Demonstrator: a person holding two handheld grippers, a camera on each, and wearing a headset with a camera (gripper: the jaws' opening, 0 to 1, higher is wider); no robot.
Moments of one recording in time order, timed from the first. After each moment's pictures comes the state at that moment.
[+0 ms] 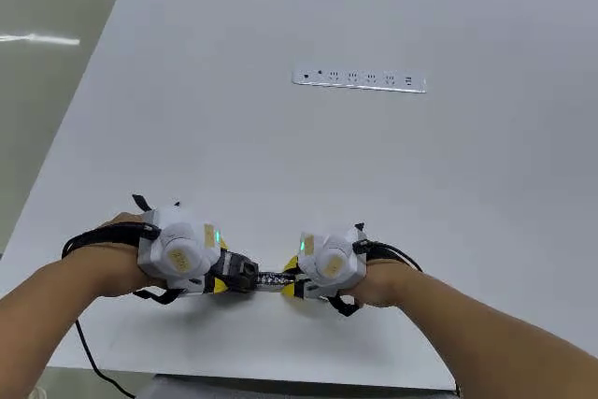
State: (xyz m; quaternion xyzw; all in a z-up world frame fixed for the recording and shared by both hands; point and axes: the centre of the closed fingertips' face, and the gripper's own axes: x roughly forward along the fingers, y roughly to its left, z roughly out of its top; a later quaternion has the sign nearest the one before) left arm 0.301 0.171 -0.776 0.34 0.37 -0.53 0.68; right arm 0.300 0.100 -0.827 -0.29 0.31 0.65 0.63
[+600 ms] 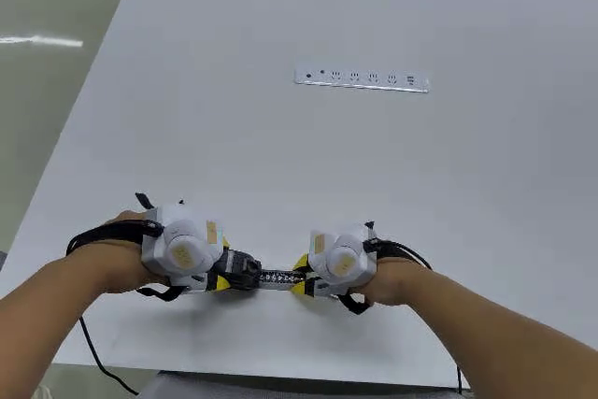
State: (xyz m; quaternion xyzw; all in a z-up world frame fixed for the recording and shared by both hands) left arm 0.301 0.172 -0.776 0.34 0.37 -0.53 0.68; right arm 0.300 0.087 -0.828 -0.30 0.32 0.64 0.63
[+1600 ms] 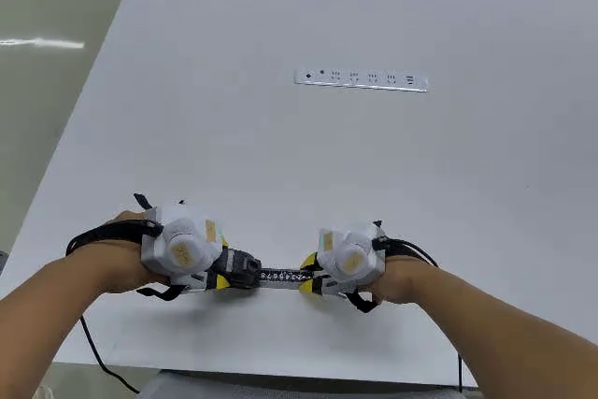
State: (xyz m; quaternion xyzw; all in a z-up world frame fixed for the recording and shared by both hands) left arm 0.301 0.174 -0.777 0.33 0.38 -0.52 0.69; right arm 0.303 0.076 -0.827 -0.30 0.32 0.64 0.63
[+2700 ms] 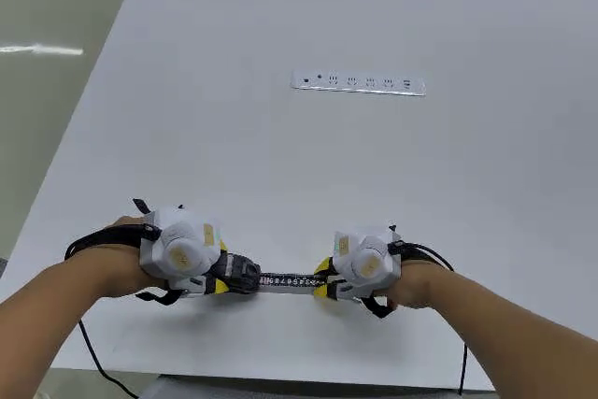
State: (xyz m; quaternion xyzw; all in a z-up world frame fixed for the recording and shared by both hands) left arm 0.300 0.174 -0.777 0.33 0.38 -0.53 0.69; right arm 0.302 0.051 -0.827 -0.30 0.32 0.63 0.63
